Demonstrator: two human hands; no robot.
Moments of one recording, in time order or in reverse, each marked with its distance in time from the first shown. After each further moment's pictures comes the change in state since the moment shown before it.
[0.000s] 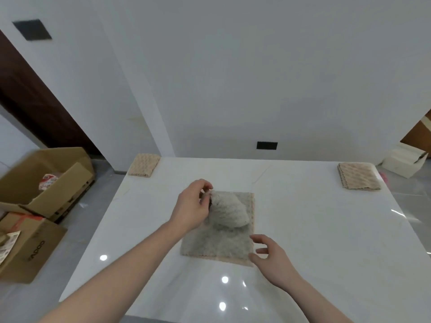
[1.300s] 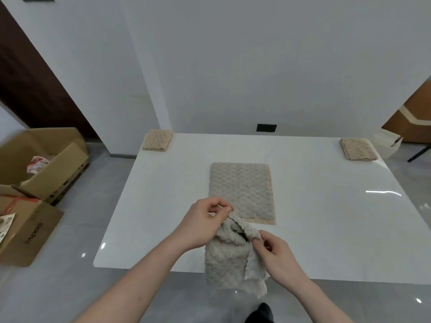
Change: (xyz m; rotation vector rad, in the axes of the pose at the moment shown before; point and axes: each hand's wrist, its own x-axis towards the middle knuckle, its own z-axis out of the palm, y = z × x) left_hand -0.163 -0.054 -0.088 -0.388 -0.332 -0.183; right_hand -0.123 -0.057 0.135 0.021 0.053 -0.105
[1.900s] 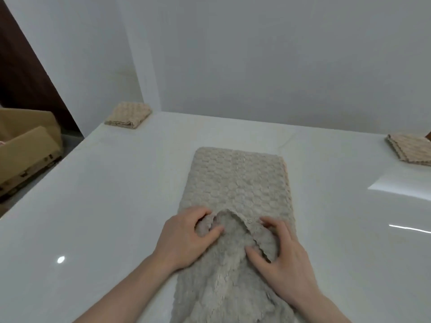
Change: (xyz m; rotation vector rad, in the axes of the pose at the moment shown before) left_hand 0.171 -0.256 0.132 0.476 0.347 0.235; right_hand 0.177 0.214 0.032 -0.356 0.267 -0.273
